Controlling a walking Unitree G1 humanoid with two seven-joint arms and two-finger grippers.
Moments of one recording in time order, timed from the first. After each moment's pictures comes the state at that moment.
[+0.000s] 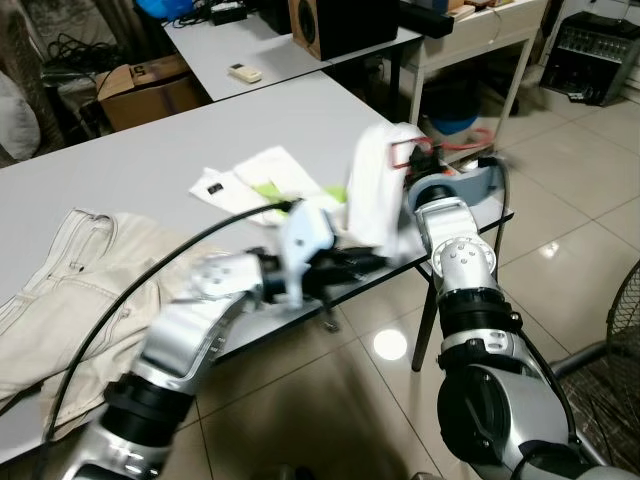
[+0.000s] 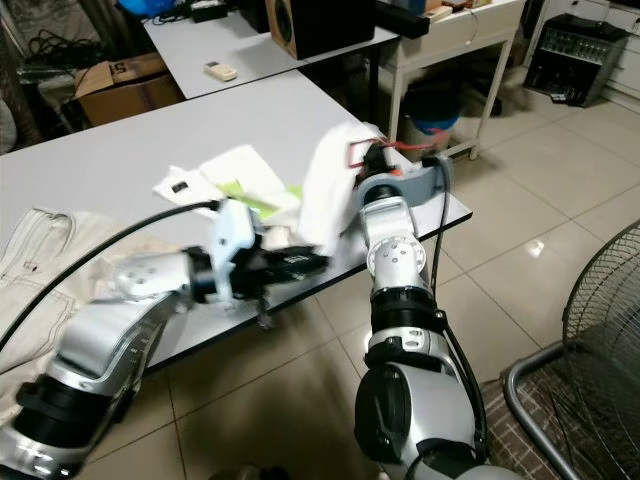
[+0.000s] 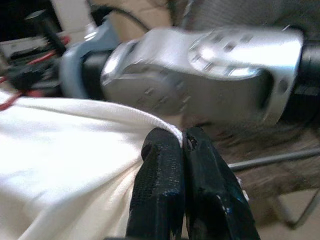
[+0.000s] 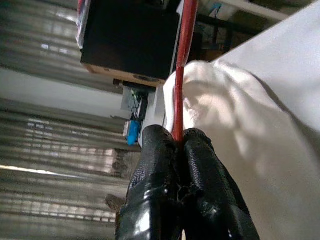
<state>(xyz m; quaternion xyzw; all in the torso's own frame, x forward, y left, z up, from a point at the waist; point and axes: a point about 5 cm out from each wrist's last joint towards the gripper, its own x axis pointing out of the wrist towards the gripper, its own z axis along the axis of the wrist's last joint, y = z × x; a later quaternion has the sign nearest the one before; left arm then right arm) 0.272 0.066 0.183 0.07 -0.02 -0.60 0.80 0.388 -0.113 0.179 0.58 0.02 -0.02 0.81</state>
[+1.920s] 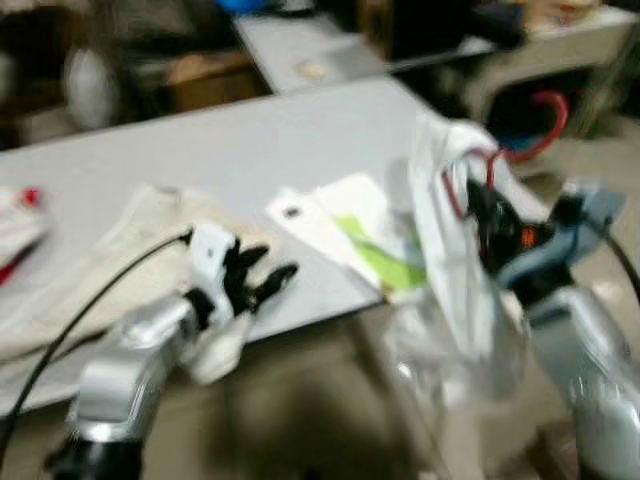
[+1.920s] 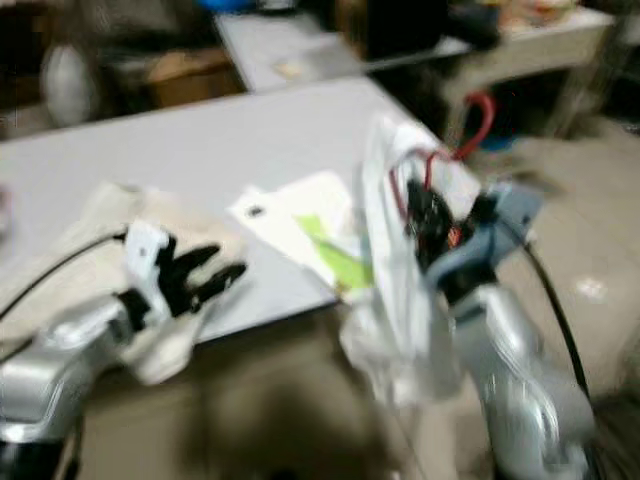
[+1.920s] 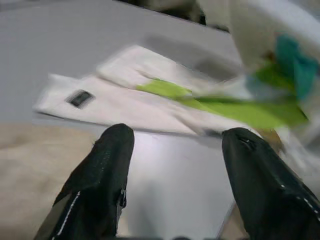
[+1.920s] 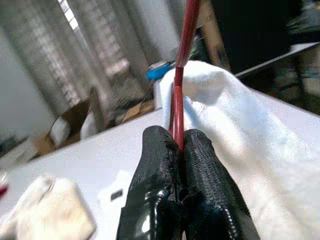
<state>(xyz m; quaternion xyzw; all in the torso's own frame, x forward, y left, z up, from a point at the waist) 0.272 0.151 0.137 -0.02 0.09 -0.32 0.94 0.241 -0.171 0.200 0.15 -0.04 0.10 0.98</state>
